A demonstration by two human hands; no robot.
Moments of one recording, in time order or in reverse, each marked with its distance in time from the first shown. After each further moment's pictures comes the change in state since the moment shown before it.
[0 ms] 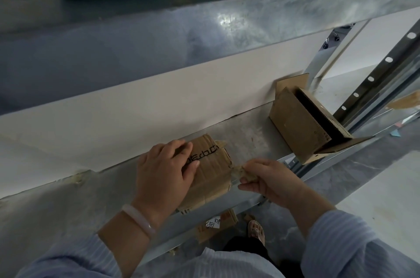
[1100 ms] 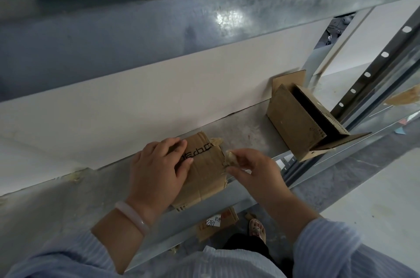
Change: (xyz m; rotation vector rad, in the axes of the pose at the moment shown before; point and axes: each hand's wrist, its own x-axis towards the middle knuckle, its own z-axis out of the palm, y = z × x) left_hand -0.001 0.001 0.001 0.019 0.030 0.003; right_hand -0.005 0.016 0.011 -0.845 0.255 -0.686
